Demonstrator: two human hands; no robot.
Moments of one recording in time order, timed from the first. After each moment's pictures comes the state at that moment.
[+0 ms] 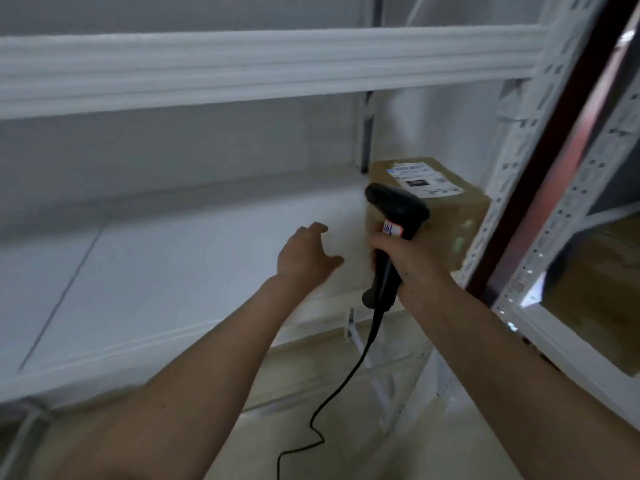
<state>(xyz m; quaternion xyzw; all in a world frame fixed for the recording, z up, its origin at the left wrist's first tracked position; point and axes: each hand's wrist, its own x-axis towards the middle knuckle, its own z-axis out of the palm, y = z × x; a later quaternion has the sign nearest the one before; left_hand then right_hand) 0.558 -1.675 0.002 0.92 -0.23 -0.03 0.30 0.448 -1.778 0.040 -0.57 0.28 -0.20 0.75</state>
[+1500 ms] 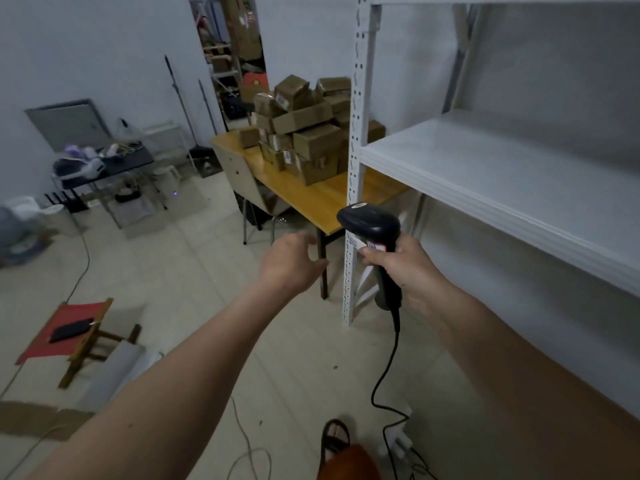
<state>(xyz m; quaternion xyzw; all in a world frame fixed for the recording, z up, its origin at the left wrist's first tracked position) 0.278 -0.850 -0.037 0.91 0.34 0.09 0.20 0.376 -0.996 -0.031 -0.76 -0.17 0.26 0.57</state>
